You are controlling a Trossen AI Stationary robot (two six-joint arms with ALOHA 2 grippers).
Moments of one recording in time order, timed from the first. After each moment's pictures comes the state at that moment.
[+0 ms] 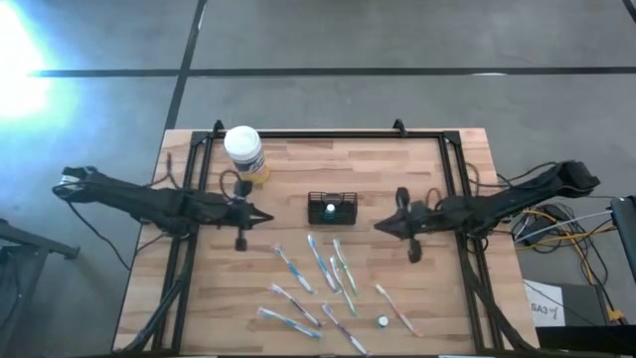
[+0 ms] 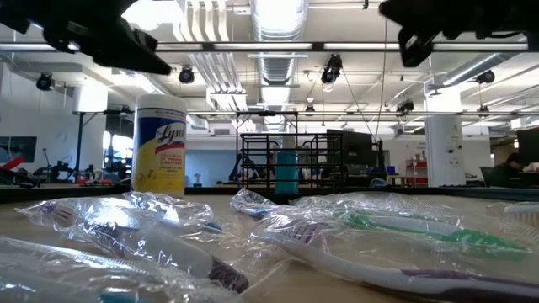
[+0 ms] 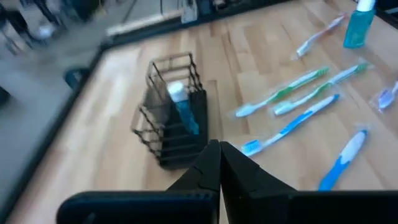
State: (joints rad) left arm -0.17 0.76 0.50 -0.14 -0.25 0.17; right arm 0.26 0.88 0.35 0.49 0.17 0.16
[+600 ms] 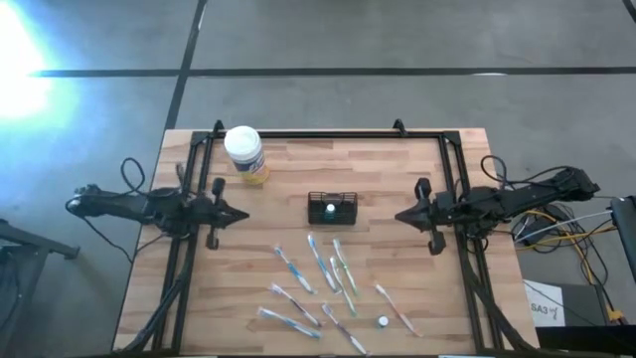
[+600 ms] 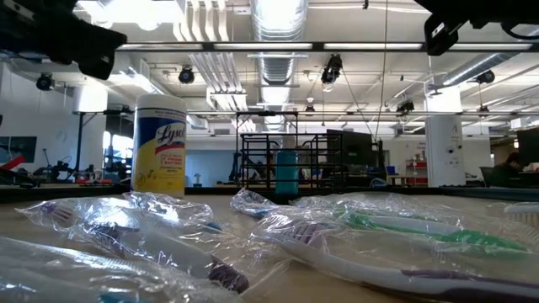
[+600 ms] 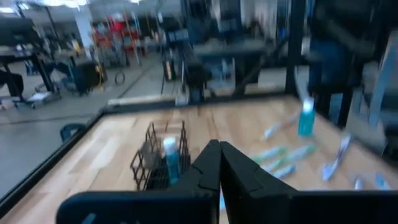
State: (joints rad) left arm -0.17 0.20 0.19 -0.03 -0.14 0.05; right arm 0.26 0.54 0.33 0.25 0.18 0.13
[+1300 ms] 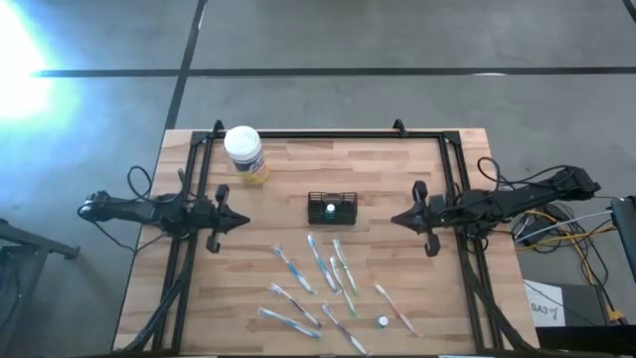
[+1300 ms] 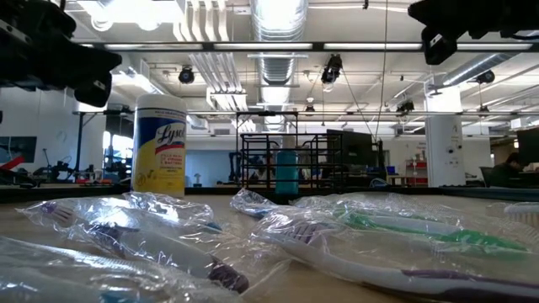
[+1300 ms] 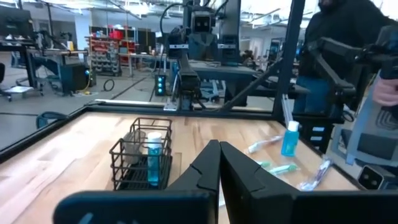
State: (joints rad) left arm -0.17 0.02 0.01 0.03 -0.12 -0.08; right arm 0.26 0.58 0.32 0.21 0.19 0.14
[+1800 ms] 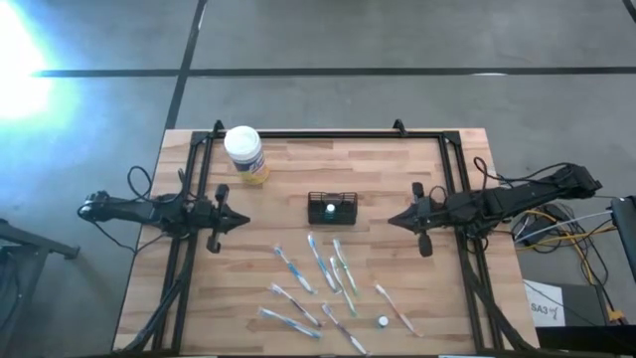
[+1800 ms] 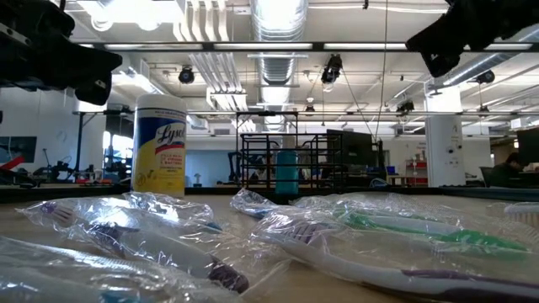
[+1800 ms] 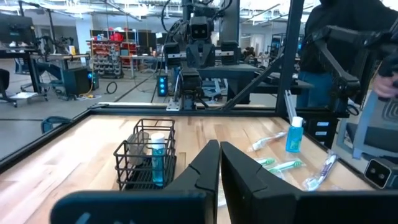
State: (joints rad) left arm -0.17 0.02 0.01 0.02 -0.12 -0.03; right arm 0.26 0.67 0.45 -0.12 0.24 0.21
